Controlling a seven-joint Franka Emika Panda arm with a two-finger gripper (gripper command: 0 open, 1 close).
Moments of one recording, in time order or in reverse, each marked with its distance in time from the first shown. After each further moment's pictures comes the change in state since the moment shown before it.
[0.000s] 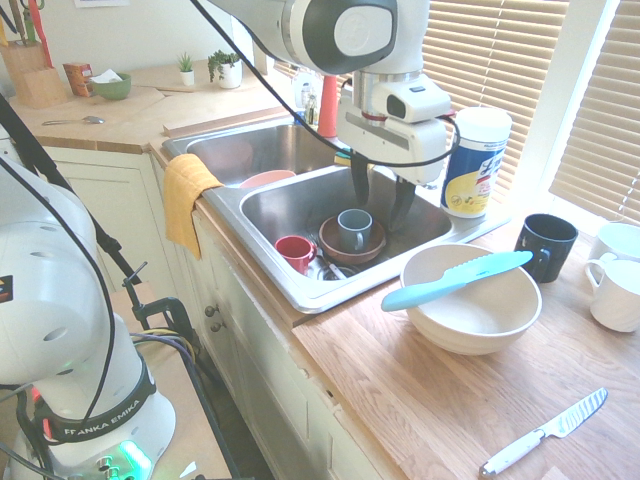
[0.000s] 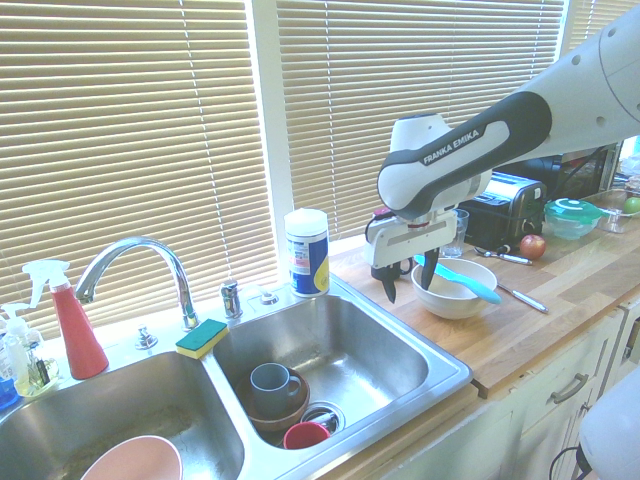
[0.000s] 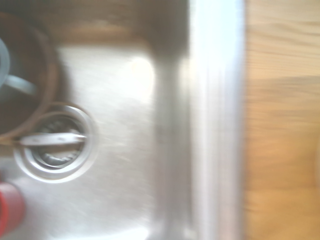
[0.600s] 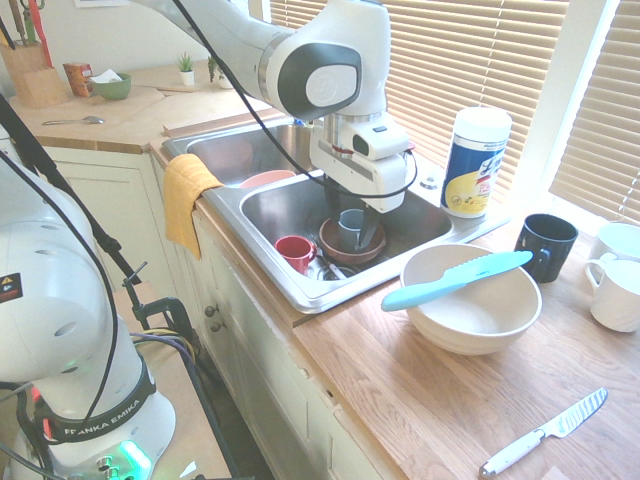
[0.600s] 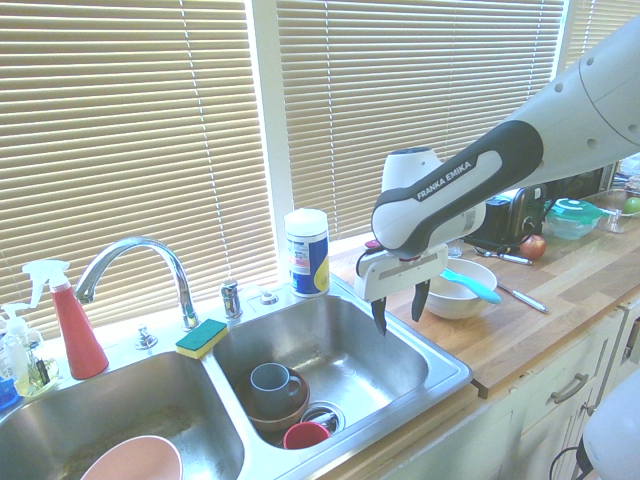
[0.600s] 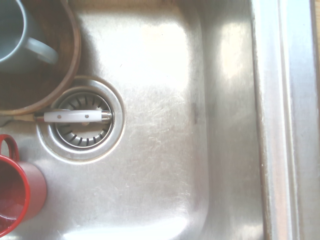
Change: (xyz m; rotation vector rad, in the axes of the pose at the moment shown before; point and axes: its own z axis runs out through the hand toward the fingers) arm -0.062 -0.035 0.064 0.039 -0.023 -0.050
